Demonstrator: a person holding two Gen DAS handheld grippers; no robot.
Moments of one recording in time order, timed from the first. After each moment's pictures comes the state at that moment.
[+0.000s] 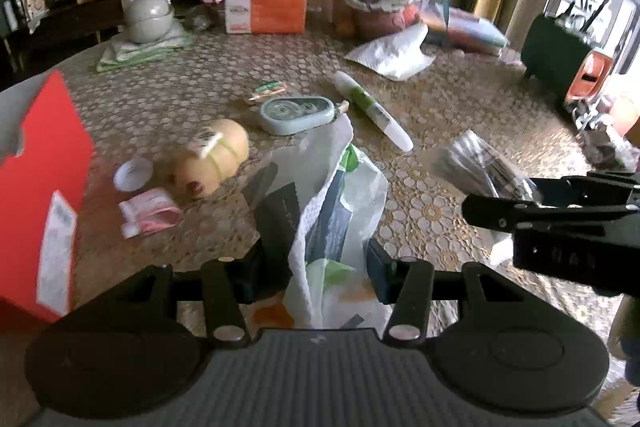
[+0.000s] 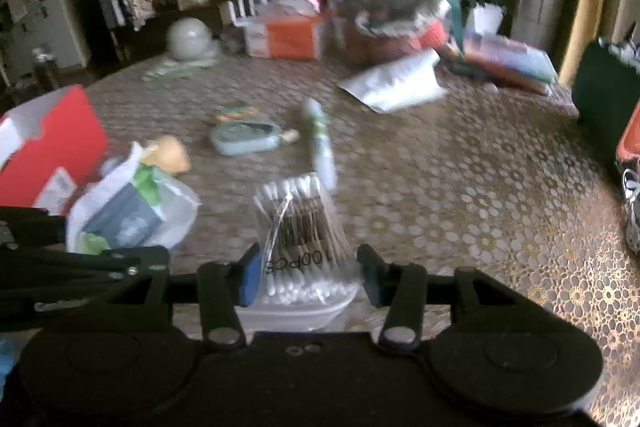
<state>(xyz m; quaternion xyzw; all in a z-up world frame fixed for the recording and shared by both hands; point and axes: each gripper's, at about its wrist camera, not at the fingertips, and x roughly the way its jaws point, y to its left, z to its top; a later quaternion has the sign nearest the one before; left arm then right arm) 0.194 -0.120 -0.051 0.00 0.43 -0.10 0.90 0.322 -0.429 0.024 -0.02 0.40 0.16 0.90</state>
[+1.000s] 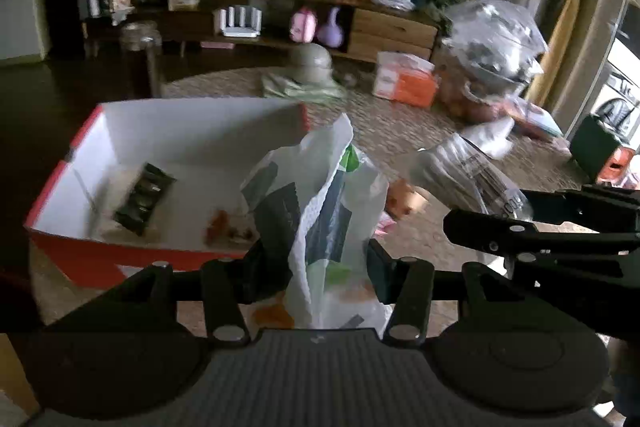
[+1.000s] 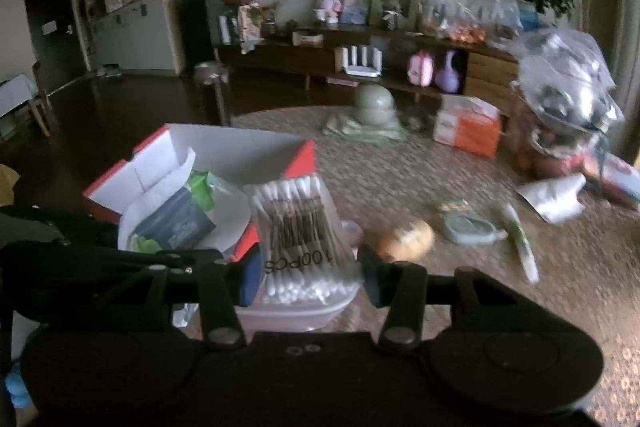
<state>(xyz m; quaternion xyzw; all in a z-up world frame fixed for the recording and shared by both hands) 0.113 0.088 0.030 -0.06 0.37 -0.02 0.93 0.236 -0.224 0.116 -0.06 0.33 0.28 0.90</state>
